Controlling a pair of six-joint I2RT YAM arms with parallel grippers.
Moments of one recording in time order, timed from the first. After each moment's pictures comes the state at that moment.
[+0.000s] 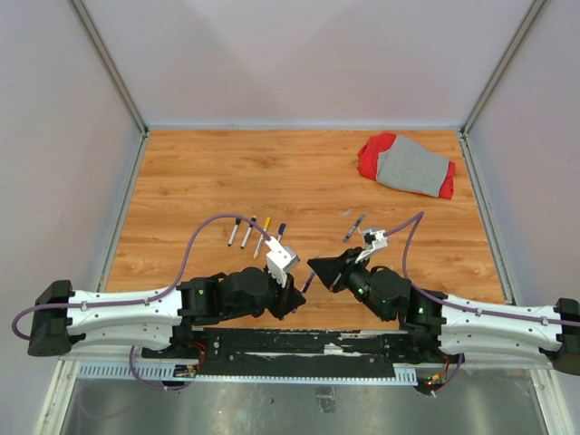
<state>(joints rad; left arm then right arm) -1.33 0.92 0.56 -0.07 -0.23 -0.54 1.32 0.75 0.40 0.20 0.57 0.77</state>
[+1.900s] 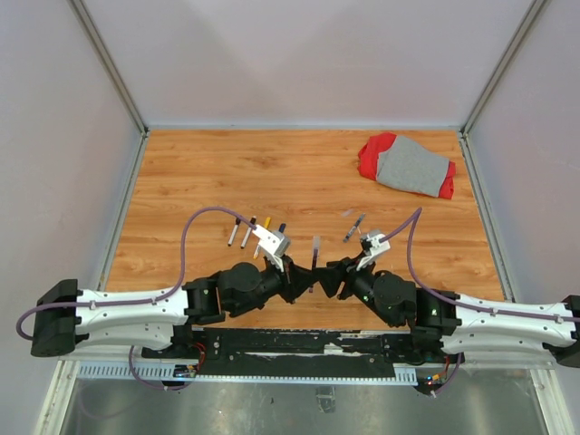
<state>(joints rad) -1.31 0.96 0.51 0.26 -0.33 -0.59 1.41 0.69 0.49 -0.01 0.67 0.65</state>
